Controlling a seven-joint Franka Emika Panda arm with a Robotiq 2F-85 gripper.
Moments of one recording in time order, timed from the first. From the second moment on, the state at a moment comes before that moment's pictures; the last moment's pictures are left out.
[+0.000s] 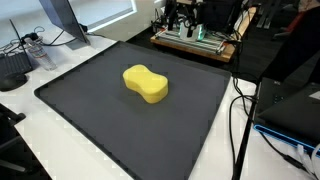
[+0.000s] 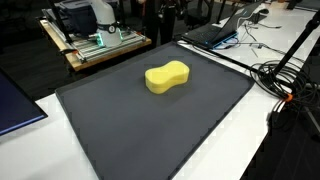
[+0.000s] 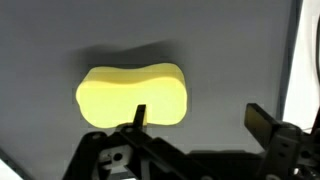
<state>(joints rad) -0.01 -0.32 0.37 -2.58 -0.04 2.49 0.59</state>
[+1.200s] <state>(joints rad) 0.35 0.40 0.25 -1.66 -0.40 1.70 0.60</state>
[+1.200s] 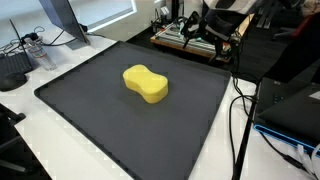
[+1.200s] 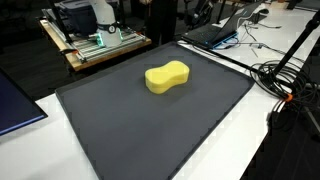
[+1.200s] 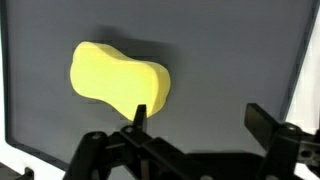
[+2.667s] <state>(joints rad) 0.25 0.83 0.07 -1.04 -0.25 1.64 0.37</state>
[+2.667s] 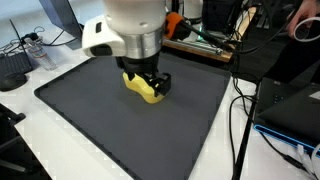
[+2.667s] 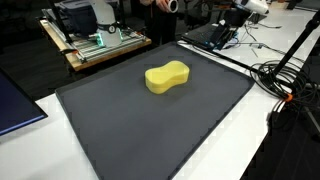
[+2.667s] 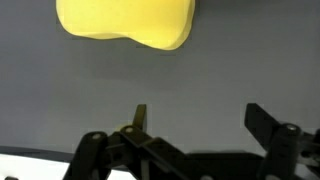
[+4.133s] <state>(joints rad) 0.00 0.70 0.04 -1.32 0.03 1.82 0.18</state>
